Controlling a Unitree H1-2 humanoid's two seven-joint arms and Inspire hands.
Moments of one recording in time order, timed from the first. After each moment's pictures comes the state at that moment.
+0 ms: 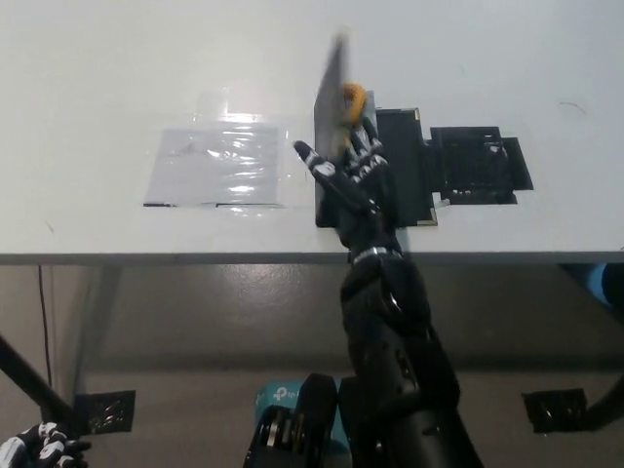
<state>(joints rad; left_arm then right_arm) 0.12 0.30 0.23 0.27 -0.26 0.01 -0.24 -0.75 0.34 -0.13 0.61 0.35 -0.08 -0.24</state>
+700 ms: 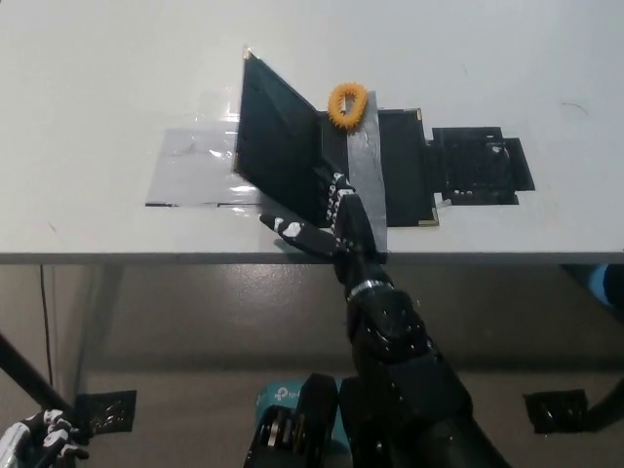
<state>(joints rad) 0.08 0.33 0.20 0.26 -0.21 0.01 -0.24 -0.71 0.20 0.18 0.85 0.09 -0.14 -0.20</state>
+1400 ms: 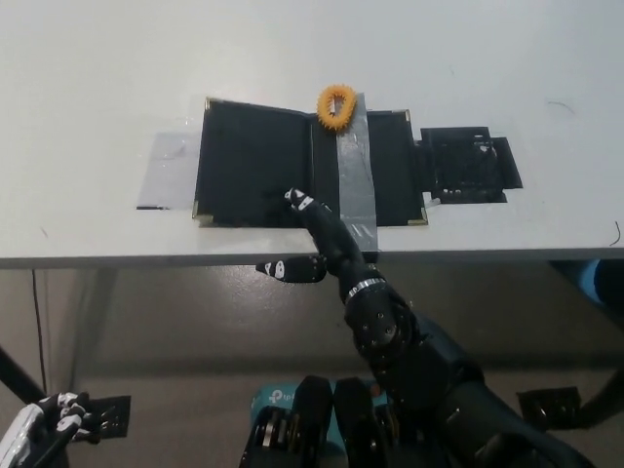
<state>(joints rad) 0.06 0.35 0.16 0.22 -0.19 0.03 -0.24 -0.81 0.11 0.49 1.03 -0.26 -0.21 -0.25</state>
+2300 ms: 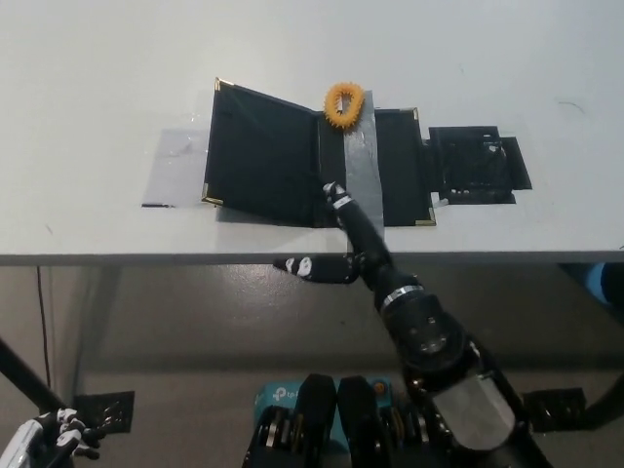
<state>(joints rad) 0.09 0.33 0.17 0.23 -0.19 0.03 -0.24 -0.58 0.06 0.28 0.39 -0.10 0.11 -0.06</state>
